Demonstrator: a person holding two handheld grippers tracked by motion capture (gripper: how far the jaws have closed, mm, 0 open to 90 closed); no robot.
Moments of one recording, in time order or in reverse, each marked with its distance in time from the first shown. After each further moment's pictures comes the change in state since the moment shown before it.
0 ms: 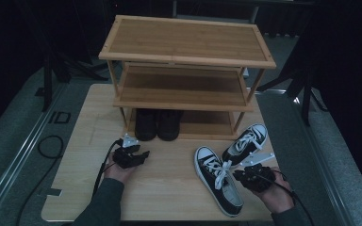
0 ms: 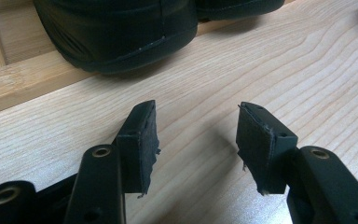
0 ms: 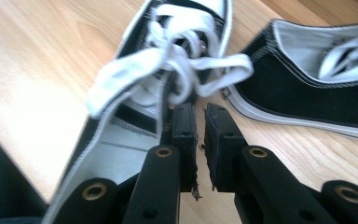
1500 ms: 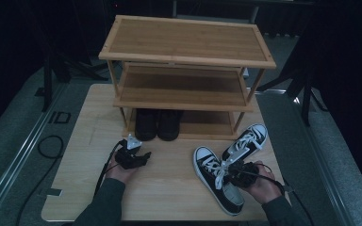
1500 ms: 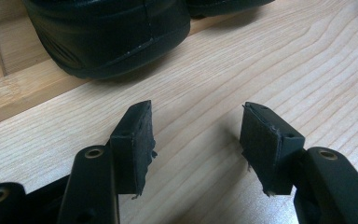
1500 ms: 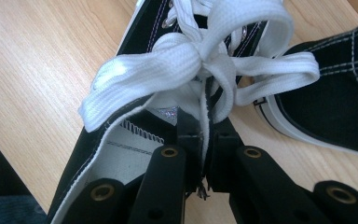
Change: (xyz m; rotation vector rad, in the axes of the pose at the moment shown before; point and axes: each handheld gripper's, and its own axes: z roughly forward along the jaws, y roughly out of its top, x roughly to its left) left arm -0.009 0.002 0.003 0.015 0.042 0.059; right arm 0.008 0.024 0.037 0.191 0.054 -0.126
